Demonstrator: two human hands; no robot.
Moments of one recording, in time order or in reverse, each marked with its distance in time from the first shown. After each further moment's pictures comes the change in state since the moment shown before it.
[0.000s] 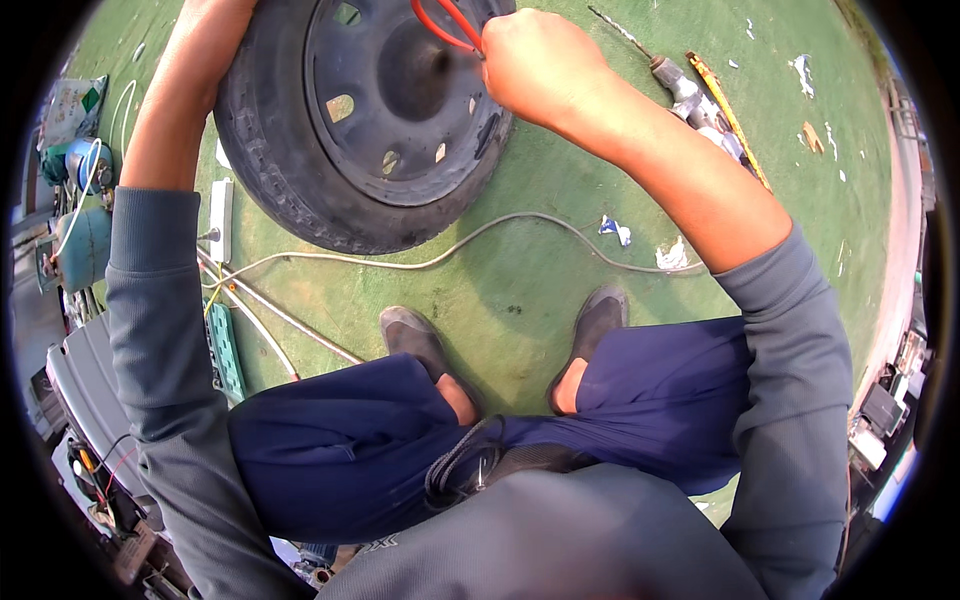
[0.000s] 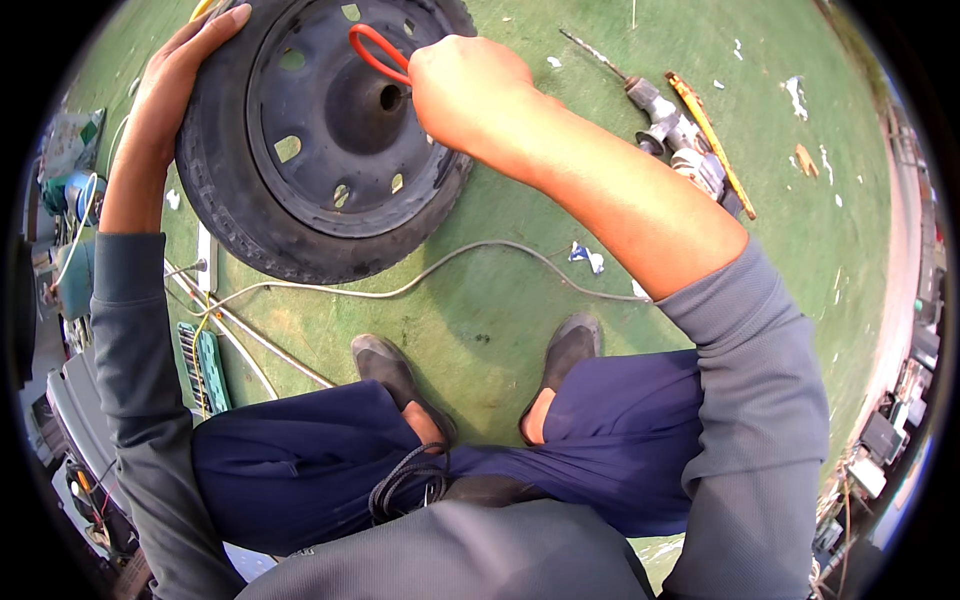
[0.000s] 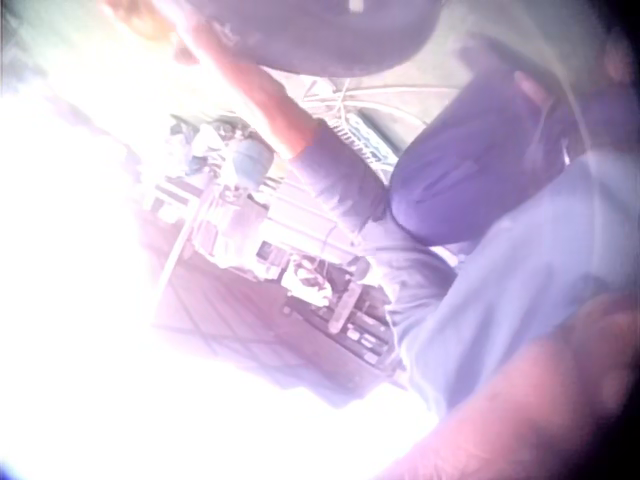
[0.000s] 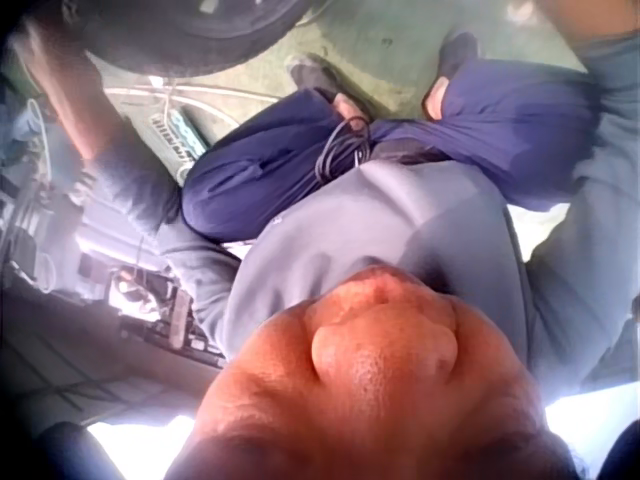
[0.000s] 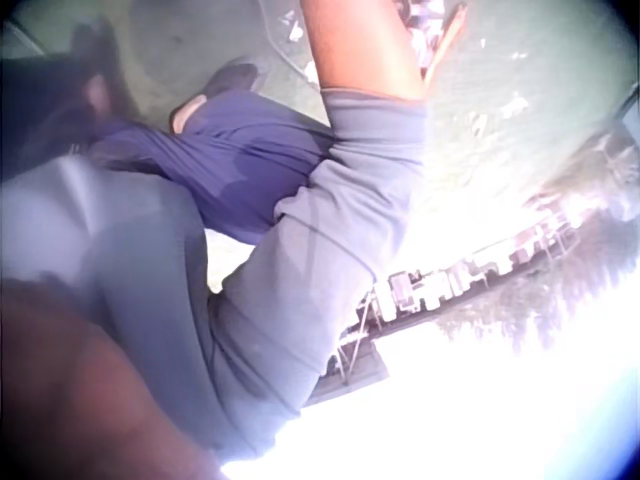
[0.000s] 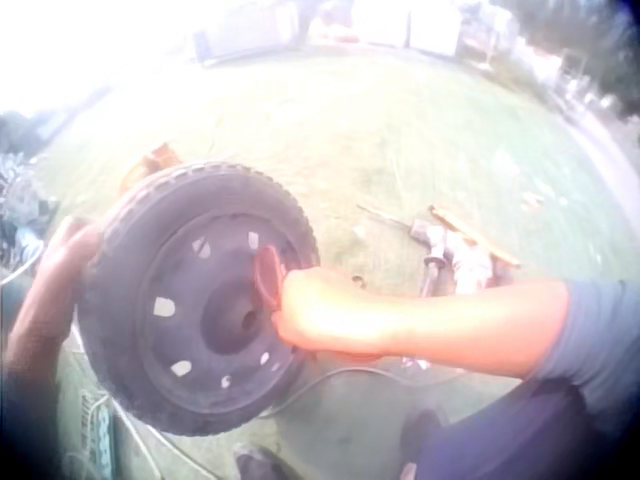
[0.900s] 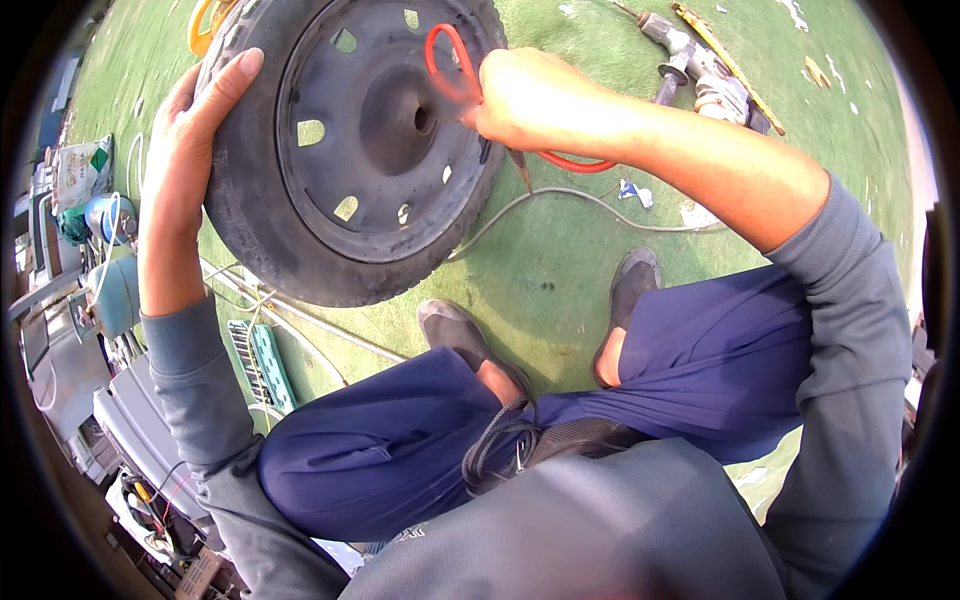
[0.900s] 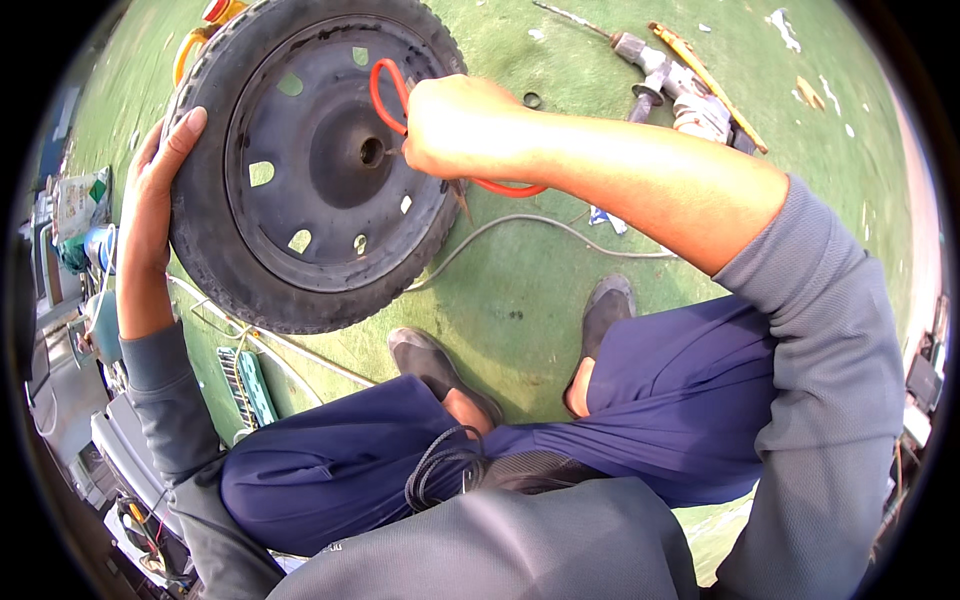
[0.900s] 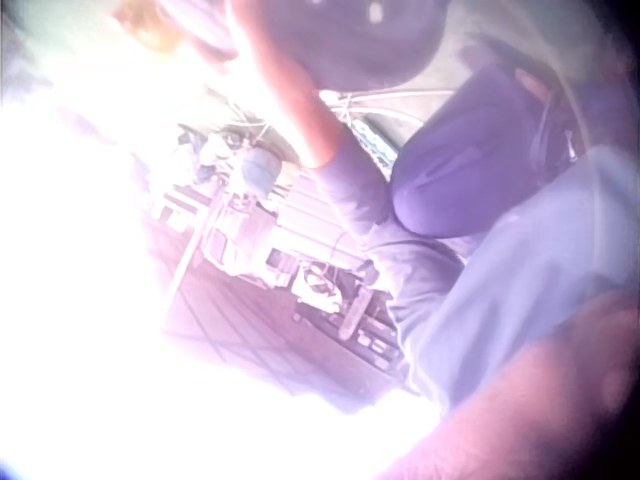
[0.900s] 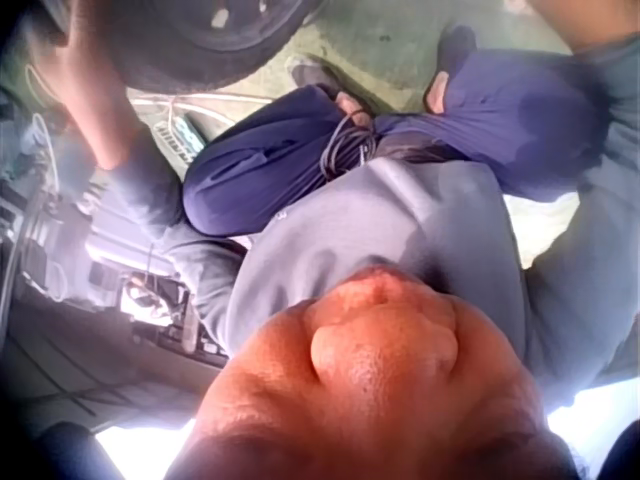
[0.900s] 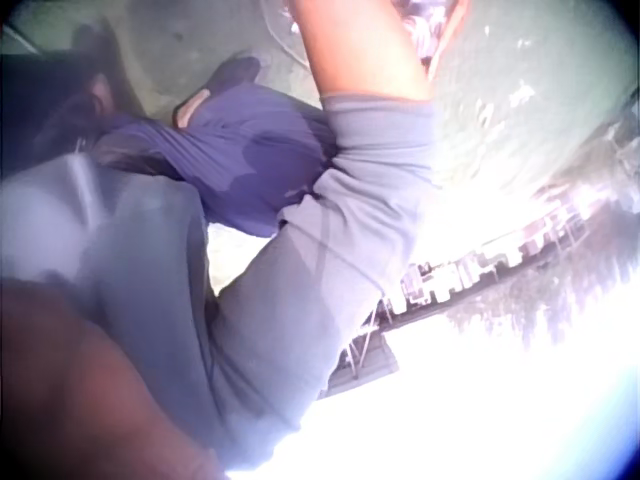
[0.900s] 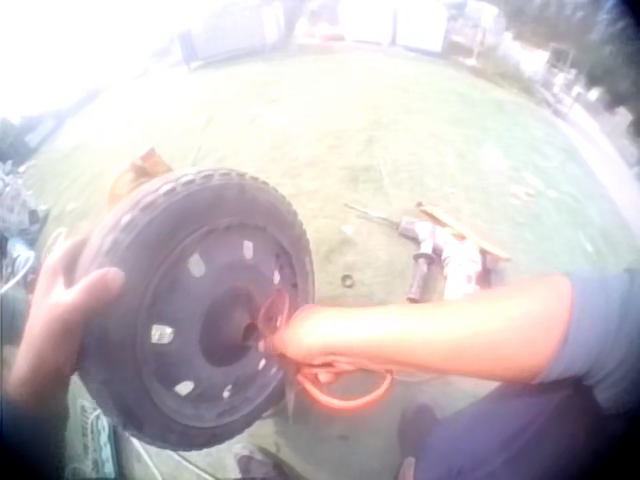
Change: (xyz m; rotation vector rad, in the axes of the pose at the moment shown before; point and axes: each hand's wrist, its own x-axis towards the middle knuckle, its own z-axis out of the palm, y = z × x) left_hand 0.036 0.040 0.025 0.122 -0.409 -0.111; right_hand -0.031 -0.012 0.018 0.374 -0.205 0.164
